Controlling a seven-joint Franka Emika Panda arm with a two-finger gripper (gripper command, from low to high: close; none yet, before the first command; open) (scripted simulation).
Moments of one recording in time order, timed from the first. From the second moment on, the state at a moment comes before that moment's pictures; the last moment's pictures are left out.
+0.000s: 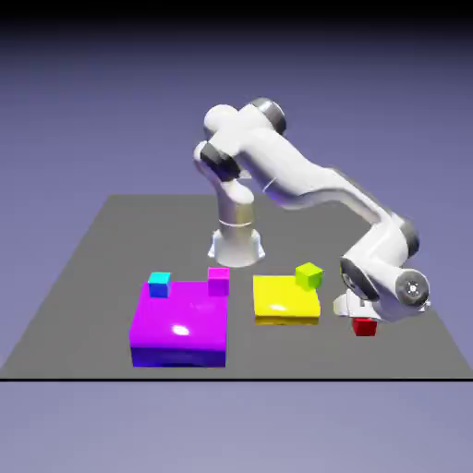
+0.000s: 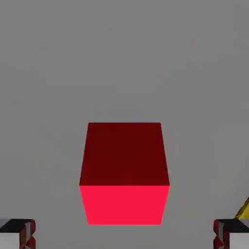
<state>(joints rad) -0.14 0.98 0.79 -1.82 -0.24 1.88 1.54</state>
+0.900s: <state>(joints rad) -0.07 0.19 0.58 -2.29 0.15 1.70 1.08</state>
